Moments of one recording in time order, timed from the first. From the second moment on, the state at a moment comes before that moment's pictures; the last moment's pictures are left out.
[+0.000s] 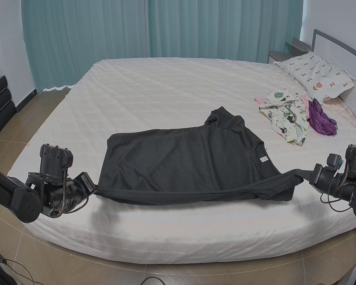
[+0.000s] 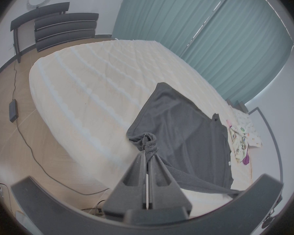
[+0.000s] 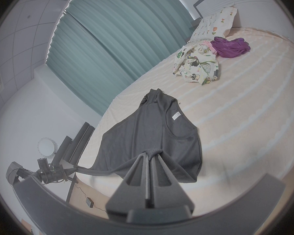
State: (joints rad) left arm -0.26 1.72 -0.59 -0.44 0.16 -0.80; right arm -0.06 1.71 -0.37 -0.95 0.45 0.50
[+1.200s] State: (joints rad) left arm -0.17 2.09 -1.00 -0.45 0.18 -0.84; right arm 0.04 2.04 -0.81 -0.95 0.31 0.53
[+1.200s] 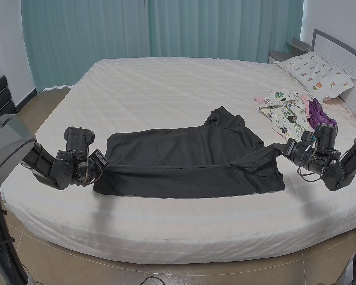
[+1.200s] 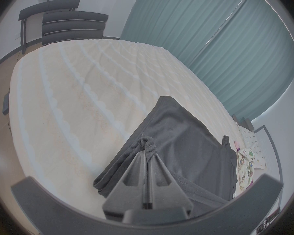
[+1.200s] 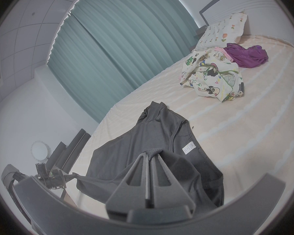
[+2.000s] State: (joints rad) left arm -0.15 2.22 -1.13 -0.50 0.16 -0.97; right arm 0.04 2.11 -0.87 -0.96 0.28 0.72
